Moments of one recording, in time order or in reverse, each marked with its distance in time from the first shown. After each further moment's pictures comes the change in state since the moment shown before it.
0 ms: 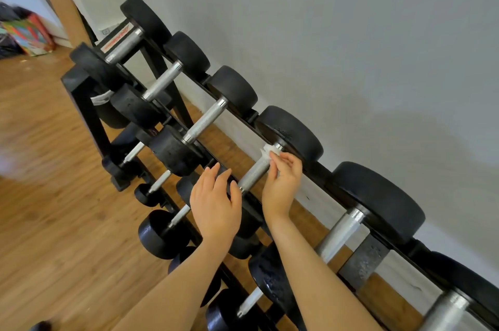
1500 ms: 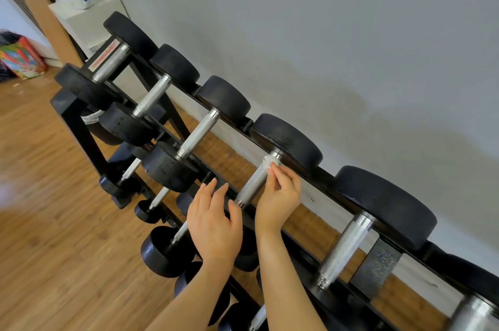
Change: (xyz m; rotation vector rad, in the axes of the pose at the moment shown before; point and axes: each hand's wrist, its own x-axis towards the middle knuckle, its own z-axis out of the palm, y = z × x) left_hand -0.001 -0.002 0.000 0.005 0.042 0.039; right_hand -0.008 -0.003 0.023 0.171 0.272 0.177
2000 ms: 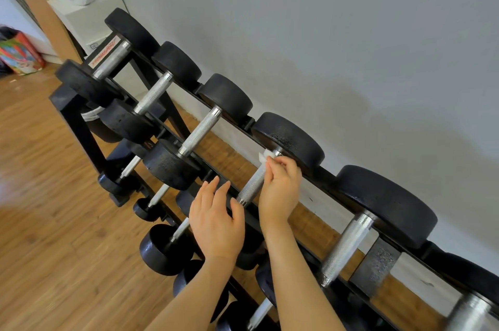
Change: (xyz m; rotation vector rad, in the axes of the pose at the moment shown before) left_hand 0.000 0.001 0.000 -0.015 -0.015 -0.014; right_hand 0.016 -0.010 -0.004 -0.475 -0.186 -0.271
